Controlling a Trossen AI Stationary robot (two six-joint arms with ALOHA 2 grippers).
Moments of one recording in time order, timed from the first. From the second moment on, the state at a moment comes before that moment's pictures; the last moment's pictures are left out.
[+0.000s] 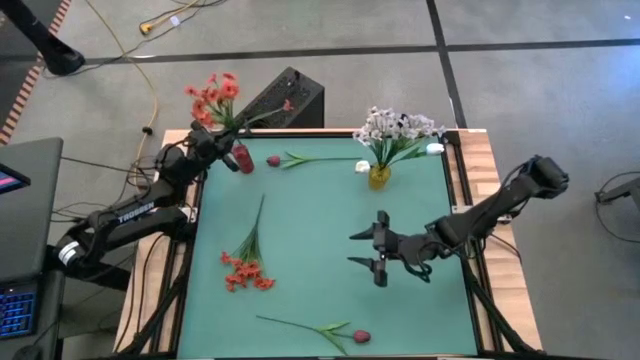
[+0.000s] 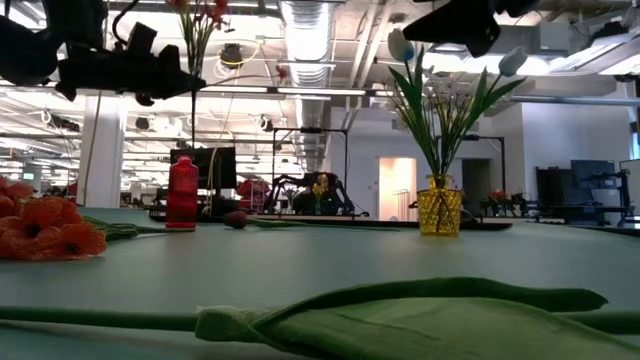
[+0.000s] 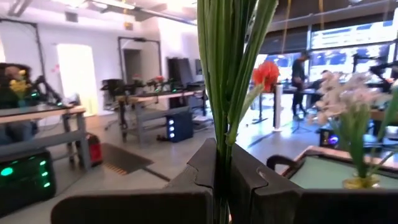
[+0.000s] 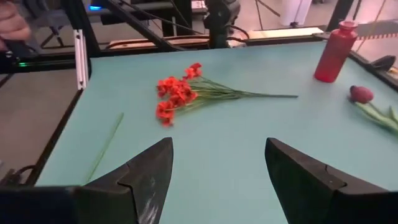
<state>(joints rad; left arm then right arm) 0.93 0.75 0.23 0.77 0.16 0.00 0.49 1.31 0.79 0.12 0.53 0.29</state>
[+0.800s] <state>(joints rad) 0.97 0.75 0.24 0.65 0.15 0.05 0.50 1.36 0.78 0.12 0.55 0.33</state>
